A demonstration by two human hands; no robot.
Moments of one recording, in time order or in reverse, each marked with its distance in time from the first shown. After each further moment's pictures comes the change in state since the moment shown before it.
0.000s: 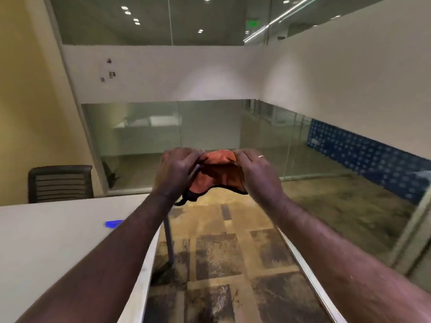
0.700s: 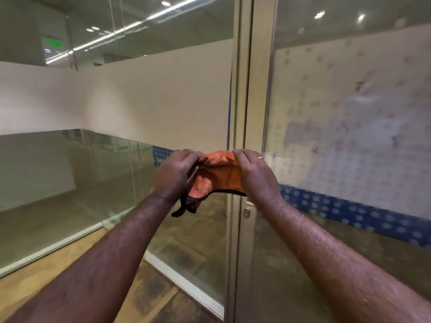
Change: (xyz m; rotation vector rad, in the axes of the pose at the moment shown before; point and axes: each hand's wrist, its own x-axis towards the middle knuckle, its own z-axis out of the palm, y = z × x) left_hand 0.152 0.304 0.103 -0.679 0.081 0.459; right_hand -0.118 0.191 -0.222 -0.697 0.152 0.429
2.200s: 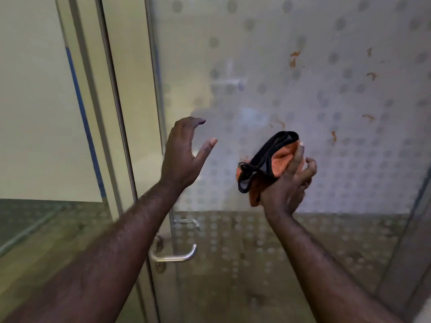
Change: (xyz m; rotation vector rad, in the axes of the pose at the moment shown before) left_hand 0.245 0.062 0.364 -0.867 0.149 0.171; right_hand -0.015 0.320 0.106 -0.433 0.458 1.010
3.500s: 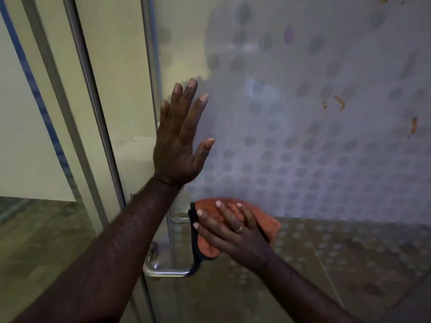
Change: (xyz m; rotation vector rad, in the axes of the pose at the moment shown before) left_hand 0.000 -0.107 0.047 0.167 0.150 0.321; right_hand -0.102 0.060 0.112 -0.252 -0.148 -1.425
